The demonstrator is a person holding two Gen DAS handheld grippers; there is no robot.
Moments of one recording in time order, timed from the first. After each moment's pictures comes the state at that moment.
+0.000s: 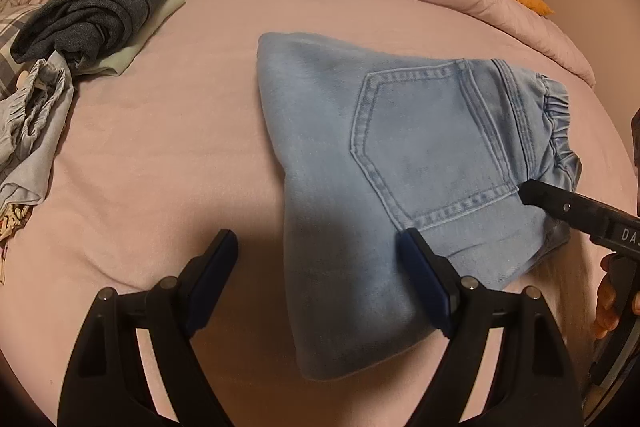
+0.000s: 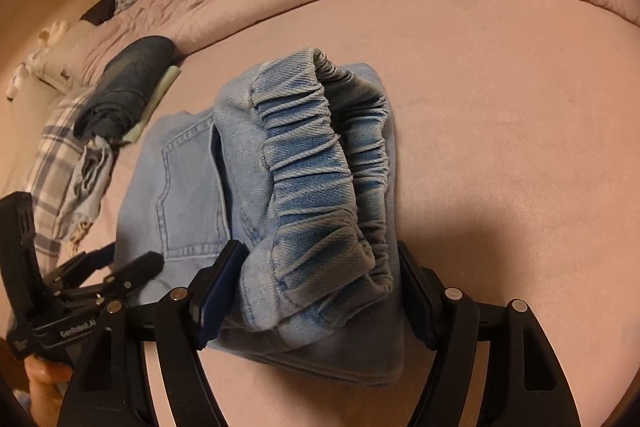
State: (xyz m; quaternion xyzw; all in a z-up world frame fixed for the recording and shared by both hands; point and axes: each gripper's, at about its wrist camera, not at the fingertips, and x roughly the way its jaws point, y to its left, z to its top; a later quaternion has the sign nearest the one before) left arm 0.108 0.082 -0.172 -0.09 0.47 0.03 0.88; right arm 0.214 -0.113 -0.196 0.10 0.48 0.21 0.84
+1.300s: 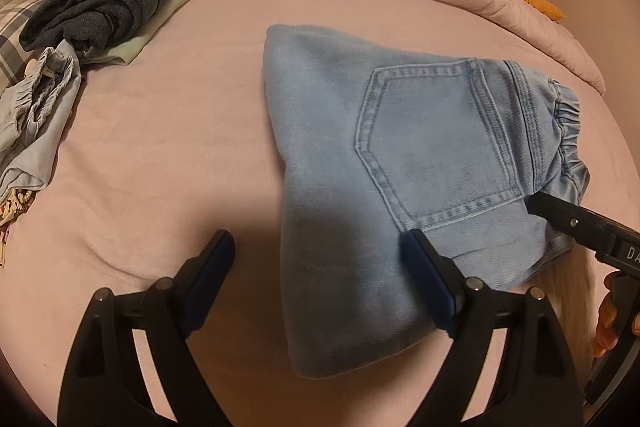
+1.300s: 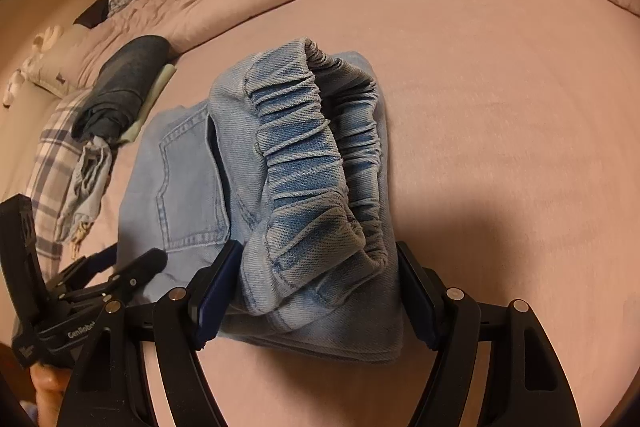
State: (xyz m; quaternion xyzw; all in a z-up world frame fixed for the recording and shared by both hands) left arm 0.107 0.078 -0.172 -0.10 0.48 0.05 0.87; right arm 0.204 -0.114 -0.197 0.10 0.49 0.20 0.84
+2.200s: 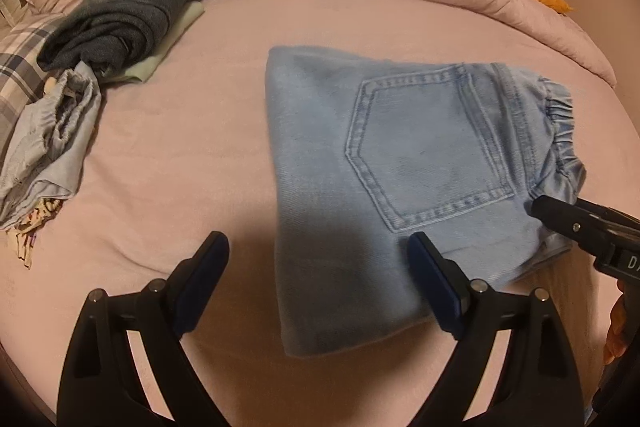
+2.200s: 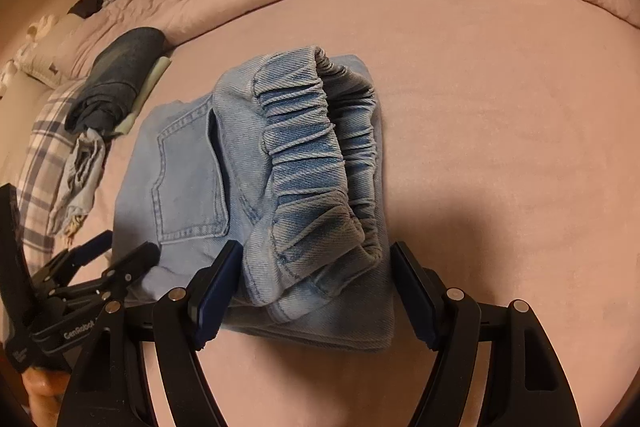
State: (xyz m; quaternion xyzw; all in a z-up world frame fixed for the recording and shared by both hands) left arm 0.100 0.066 -0.154 -0.06 0.47 0.08 0.88; right arm 0.201 -0.110 -0.187 0.08 0.50 0.18 0.85
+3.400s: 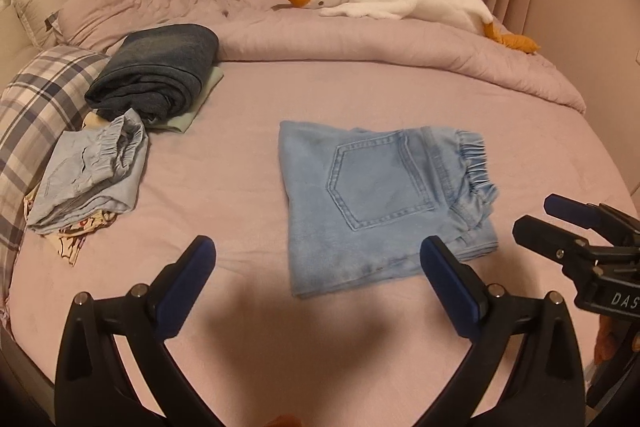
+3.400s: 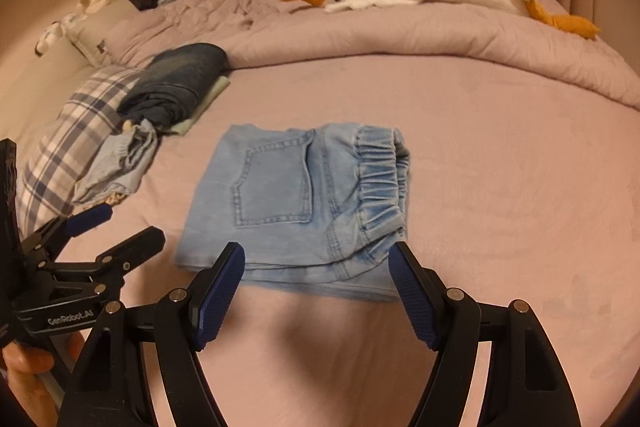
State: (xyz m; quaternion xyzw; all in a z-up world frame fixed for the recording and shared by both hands) left arm 0.029 0.052 -0.073 -0.07 0.39 0.07 0.91; right arm 0.134 -0.096 -0.115 0.01 0.41 0.22 0.89
